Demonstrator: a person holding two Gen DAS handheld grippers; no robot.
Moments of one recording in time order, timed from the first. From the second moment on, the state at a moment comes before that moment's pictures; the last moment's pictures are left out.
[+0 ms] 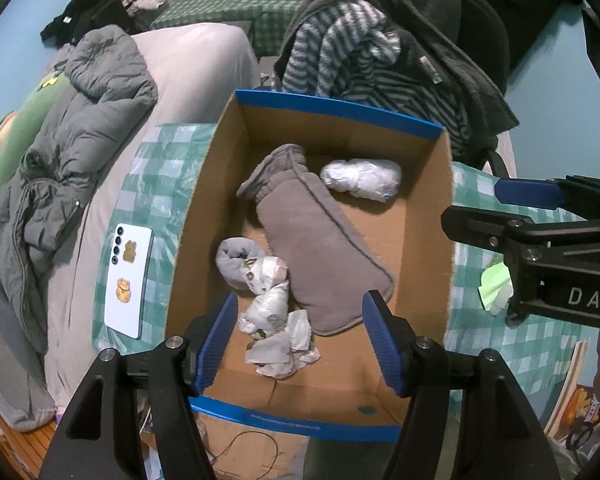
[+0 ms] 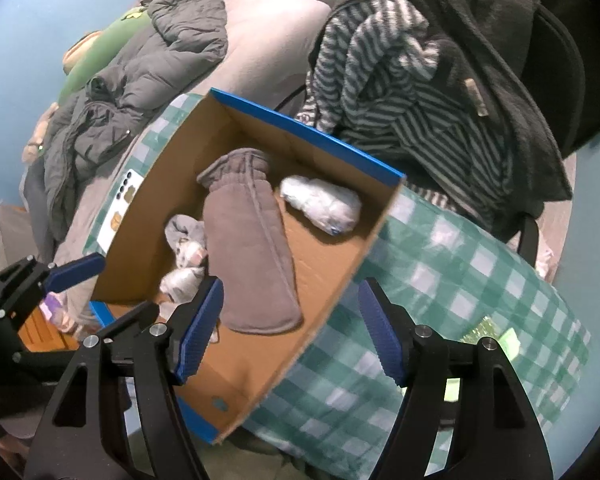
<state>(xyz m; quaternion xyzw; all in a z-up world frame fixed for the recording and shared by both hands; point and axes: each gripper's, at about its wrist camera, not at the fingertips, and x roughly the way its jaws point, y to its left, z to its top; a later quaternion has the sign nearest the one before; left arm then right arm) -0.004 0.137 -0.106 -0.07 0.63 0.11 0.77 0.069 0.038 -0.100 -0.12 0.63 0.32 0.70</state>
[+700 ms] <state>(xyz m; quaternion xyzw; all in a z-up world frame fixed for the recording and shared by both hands) 0.004 0.048 -0.101 0.00 0.64 0.02 0.77 0.067 -0.090 -0.100 -0.06 0.65 0.23 0.73</state>
